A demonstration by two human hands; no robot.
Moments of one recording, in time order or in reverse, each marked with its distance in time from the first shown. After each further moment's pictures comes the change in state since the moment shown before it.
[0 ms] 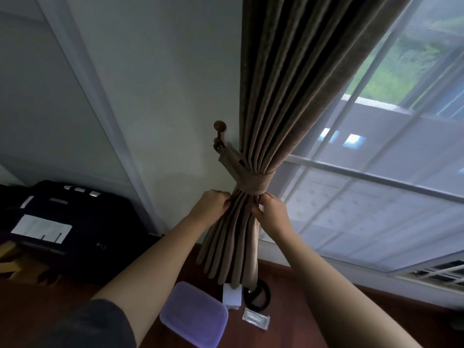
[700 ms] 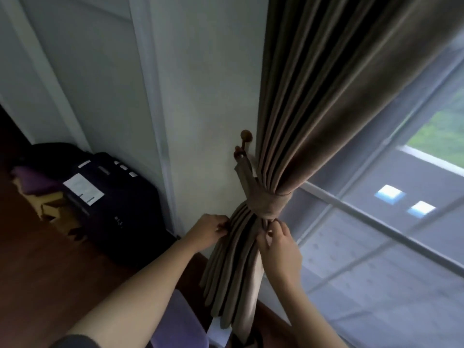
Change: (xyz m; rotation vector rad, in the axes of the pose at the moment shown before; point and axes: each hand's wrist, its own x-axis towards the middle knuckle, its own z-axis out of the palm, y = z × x) left_hand -0.020 -0.010 0.053 -0.251 0.118 -0.319; right_hand -0.004 0.037 0.004 -0.032 0.046 -0.141
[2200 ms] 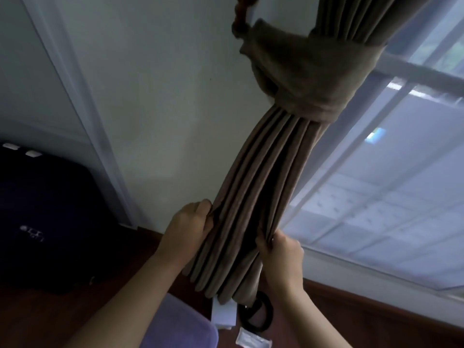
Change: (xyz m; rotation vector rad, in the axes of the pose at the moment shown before) left_hand 0.012 -0.140 0.076 0.227 0.221 0.498; right_hand -0.056 0.044 0.176 0.018 0.178 0.317
